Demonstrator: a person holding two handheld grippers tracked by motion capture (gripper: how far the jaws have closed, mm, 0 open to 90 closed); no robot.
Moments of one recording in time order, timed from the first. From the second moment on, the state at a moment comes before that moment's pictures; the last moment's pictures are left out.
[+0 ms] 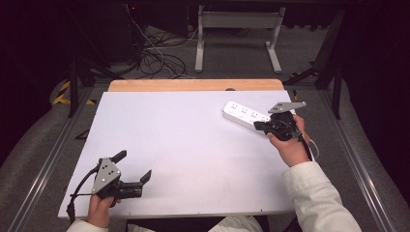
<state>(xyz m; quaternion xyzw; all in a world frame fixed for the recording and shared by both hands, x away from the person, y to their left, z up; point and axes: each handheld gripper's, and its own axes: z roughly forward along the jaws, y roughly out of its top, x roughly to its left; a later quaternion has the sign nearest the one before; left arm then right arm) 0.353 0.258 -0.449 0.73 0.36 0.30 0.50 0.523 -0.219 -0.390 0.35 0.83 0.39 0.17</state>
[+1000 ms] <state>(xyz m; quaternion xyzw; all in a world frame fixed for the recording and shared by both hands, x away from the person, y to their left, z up) 0.354 0.259 -0.450 0.73 0.36 0.30 0.50 0.578 -0.226 -0.425 0.42 0.83 0.32 0.19</state>
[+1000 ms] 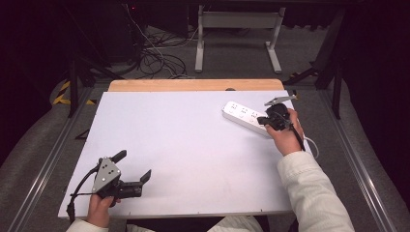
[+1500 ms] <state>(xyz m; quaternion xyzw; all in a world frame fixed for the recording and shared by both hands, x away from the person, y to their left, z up) 0.355 0.259 -0.451 0.73 0.36 0.30 0.50 0.588 -0.230 -0.436 0.43 0.83 0.29 0.20</state>
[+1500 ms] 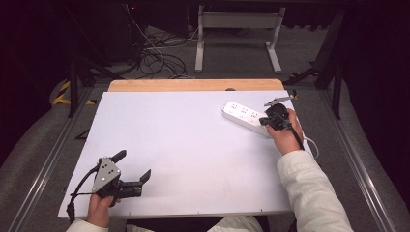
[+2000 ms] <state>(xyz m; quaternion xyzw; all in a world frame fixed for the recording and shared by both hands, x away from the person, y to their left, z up) 0.355 0.259 -0.451 0.73 0.36 0.30 0.50 0.591 -0.230 -0.442 0.43 0.84 0.27 0.20</state>
